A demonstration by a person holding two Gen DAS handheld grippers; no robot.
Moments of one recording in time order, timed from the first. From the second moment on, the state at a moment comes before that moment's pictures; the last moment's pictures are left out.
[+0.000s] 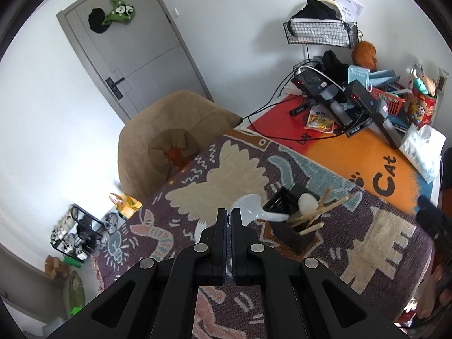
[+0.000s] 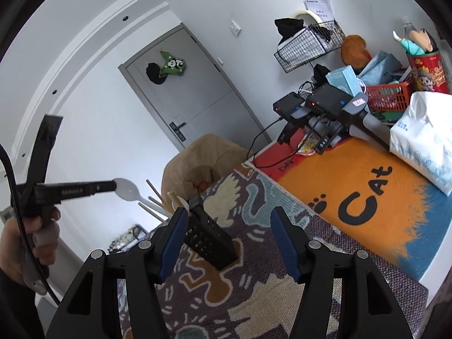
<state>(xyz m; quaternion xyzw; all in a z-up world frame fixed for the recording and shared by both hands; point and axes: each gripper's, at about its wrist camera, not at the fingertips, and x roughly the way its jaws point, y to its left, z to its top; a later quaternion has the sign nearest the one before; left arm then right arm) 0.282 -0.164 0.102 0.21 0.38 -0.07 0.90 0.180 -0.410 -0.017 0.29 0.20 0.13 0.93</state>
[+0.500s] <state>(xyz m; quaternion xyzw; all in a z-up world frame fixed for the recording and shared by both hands) 0.269 -0.142 0.108 0.09 0.33 -0.10 0.93 0.183 -0.400 -0.028 0.28 0.22 0.12 0.92</state>
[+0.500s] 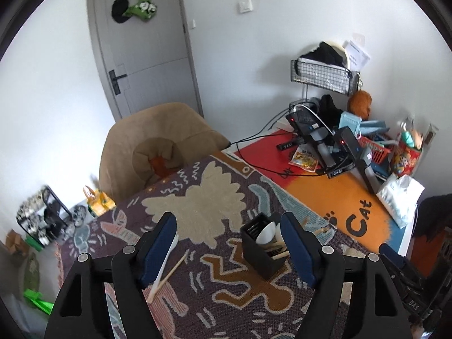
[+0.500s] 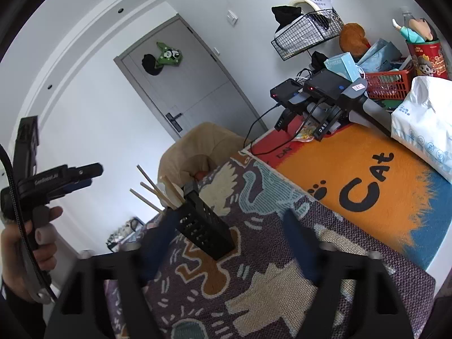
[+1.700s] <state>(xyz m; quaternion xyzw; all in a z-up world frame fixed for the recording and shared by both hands) 0.236 0.047 -0.022 -0.04 0.36 -0.09 0.93 0.192 -0.283 -0.034 0.17 0.29 0.14 0.93</state>
